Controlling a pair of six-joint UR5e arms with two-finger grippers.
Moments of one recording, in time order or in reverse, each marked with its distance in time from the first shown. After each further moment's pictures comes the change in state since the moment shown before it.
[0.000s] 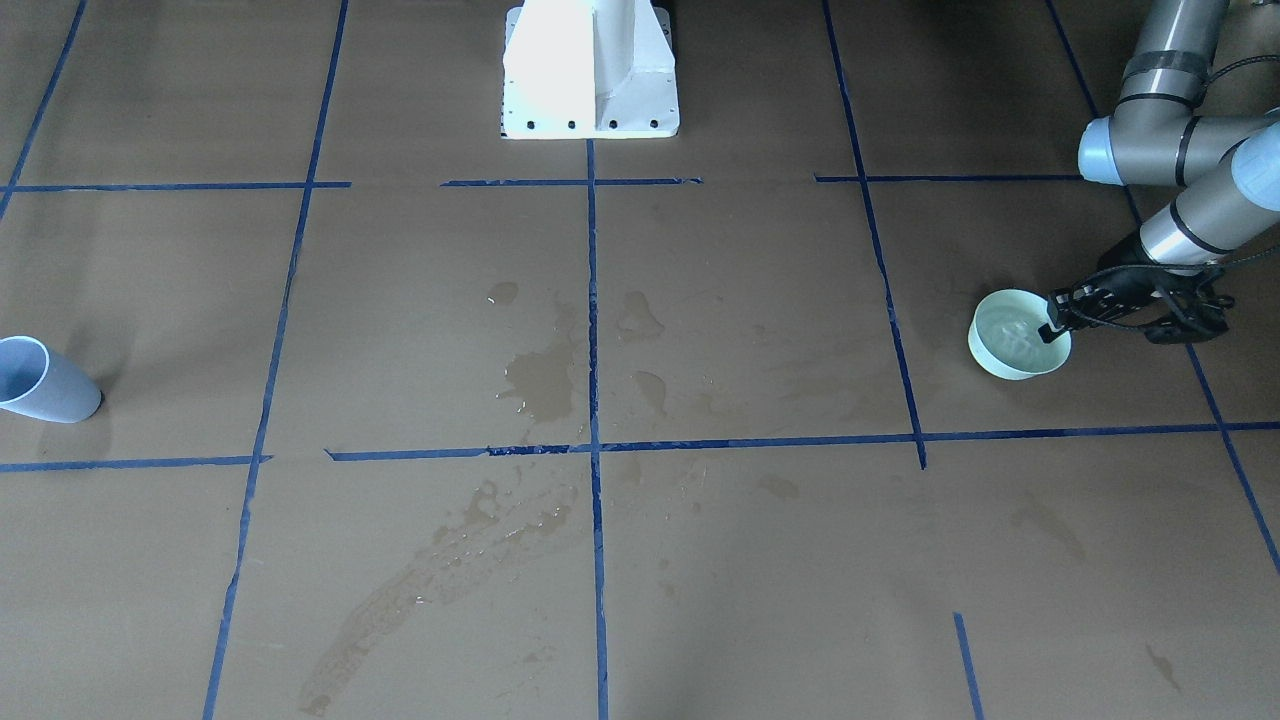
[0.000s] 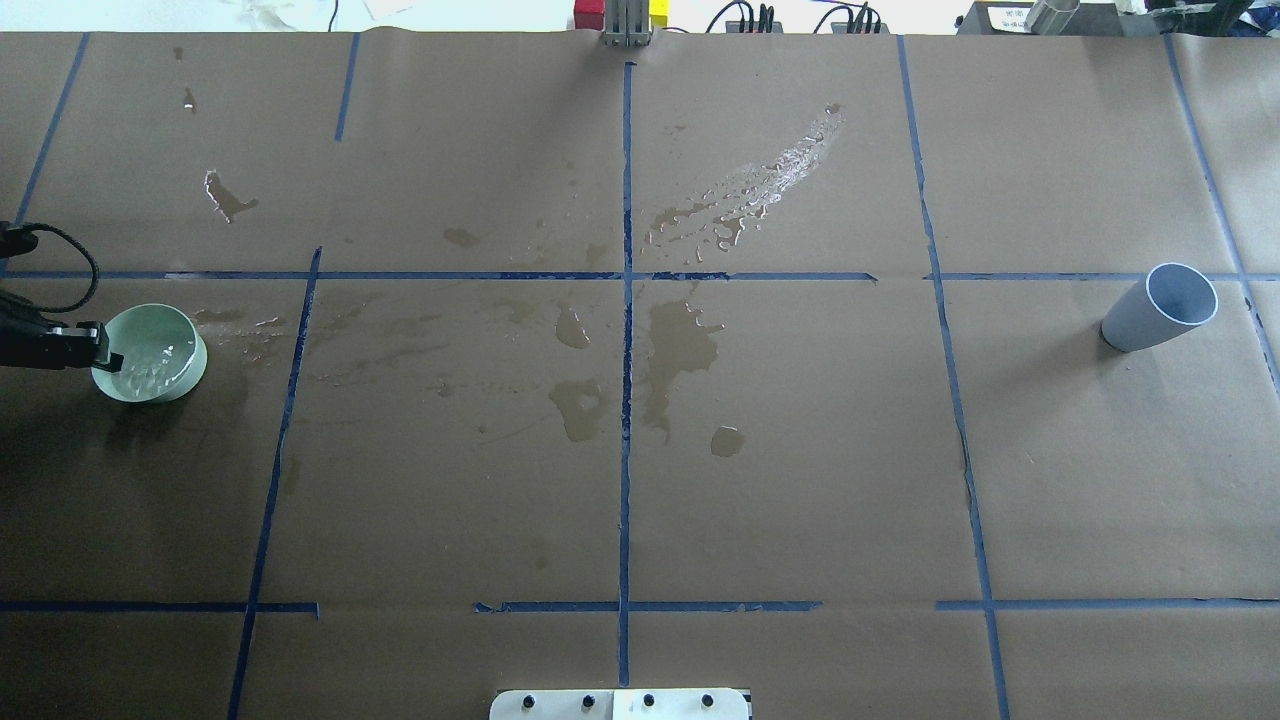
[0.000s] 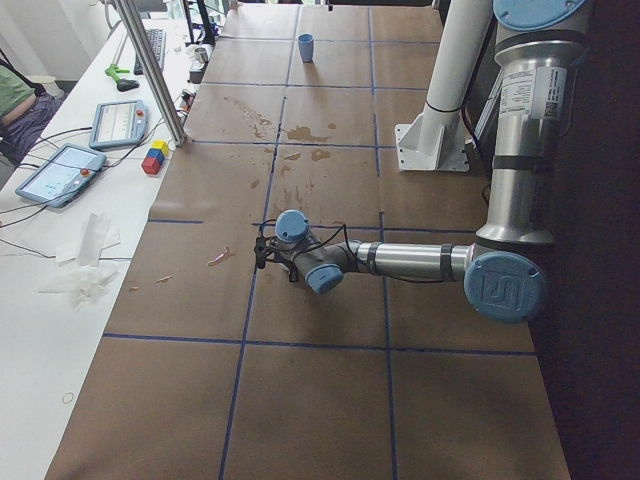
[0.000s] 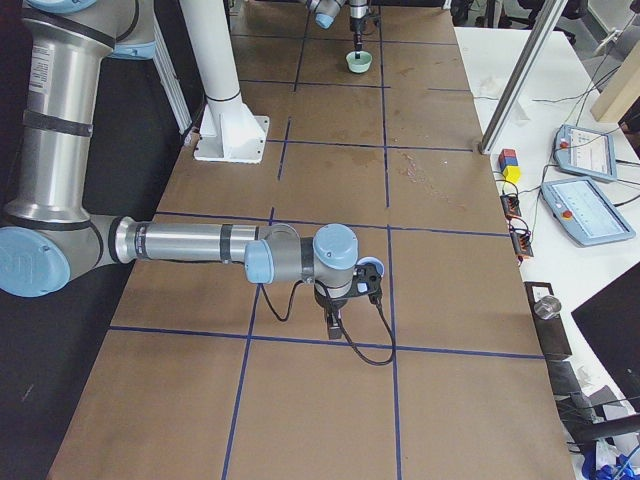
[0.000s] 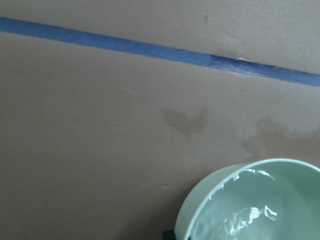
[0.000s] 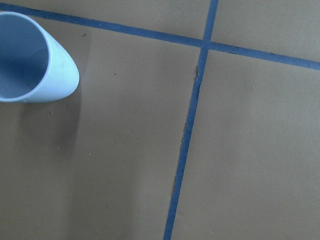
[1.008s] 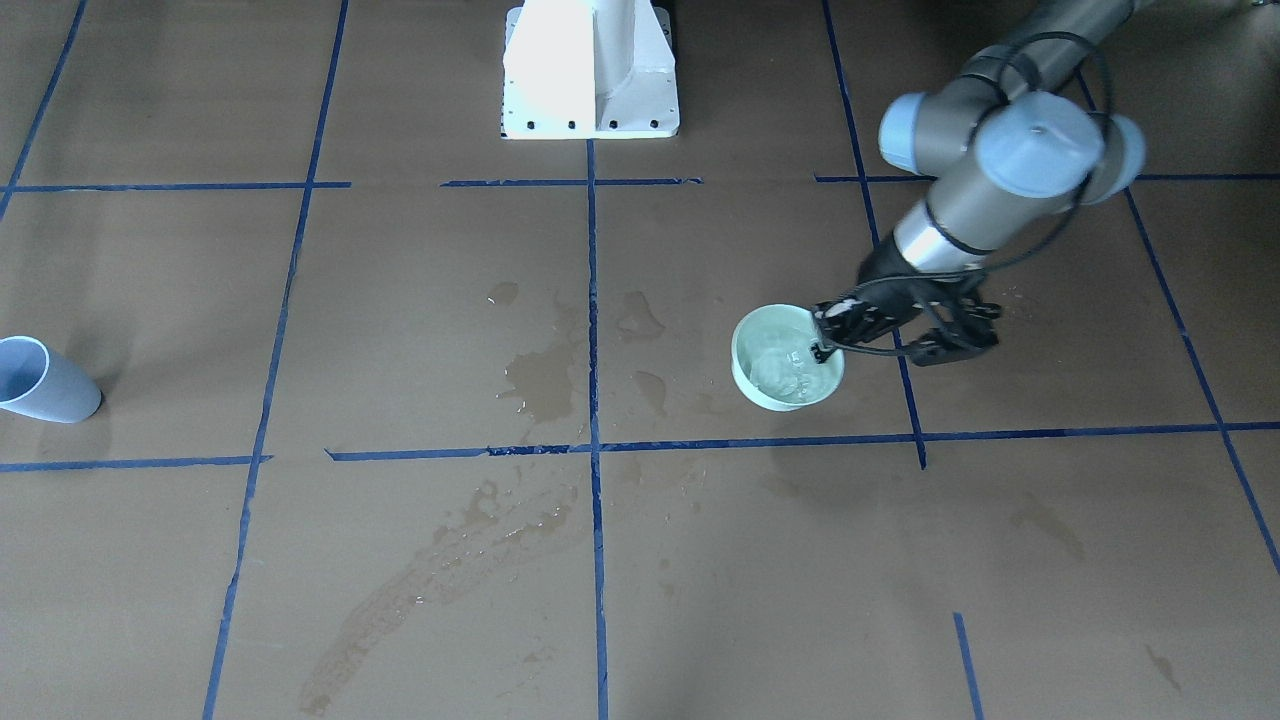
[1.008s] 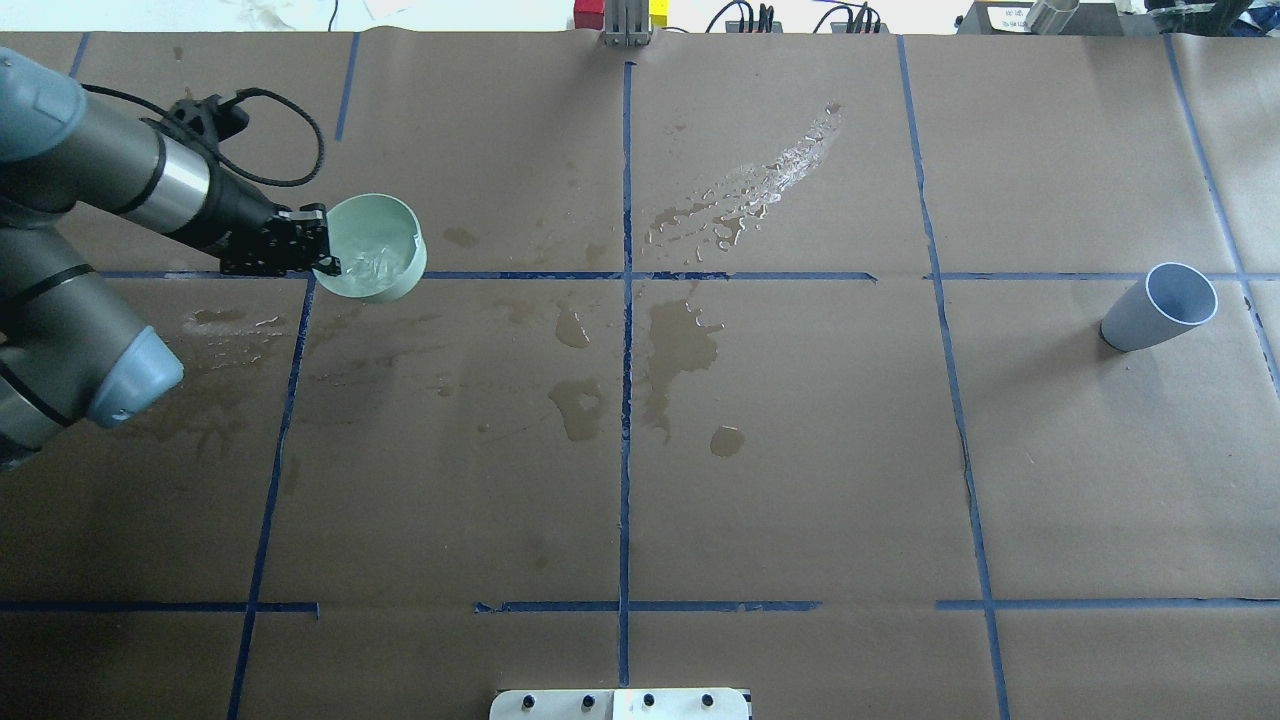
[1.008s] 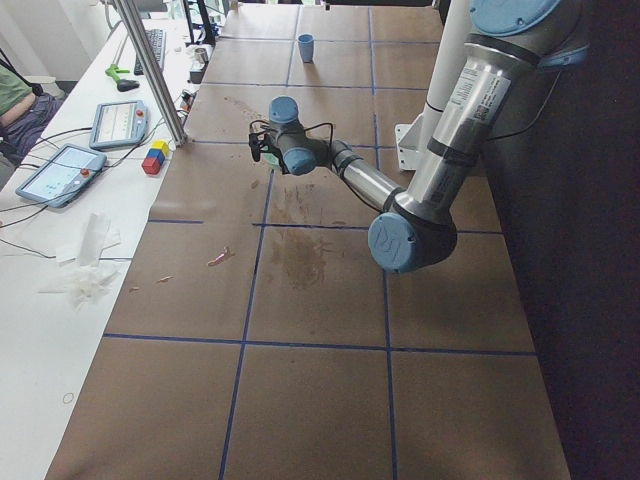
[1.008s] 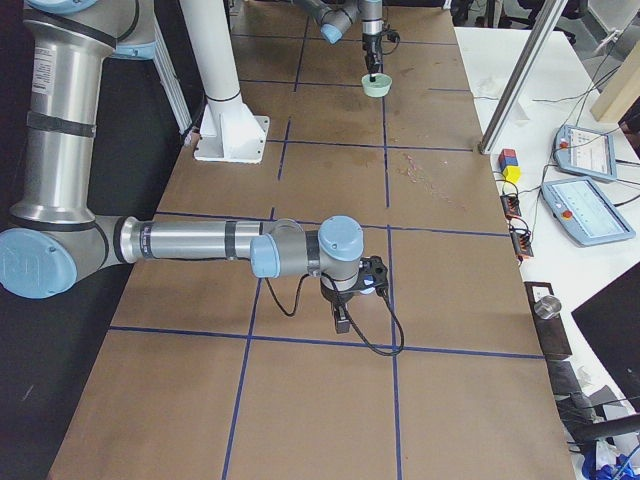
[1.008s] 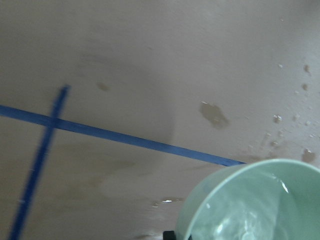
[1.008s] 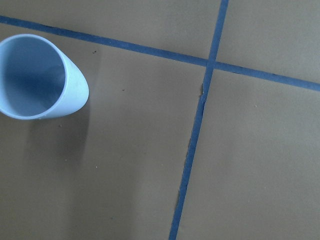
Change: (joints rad) left arm 0.243 -0.450 -0.145 0.394 0.193 -0.400; right arm -0.001 0.023 0.011 -0.001 -0.008 0.000
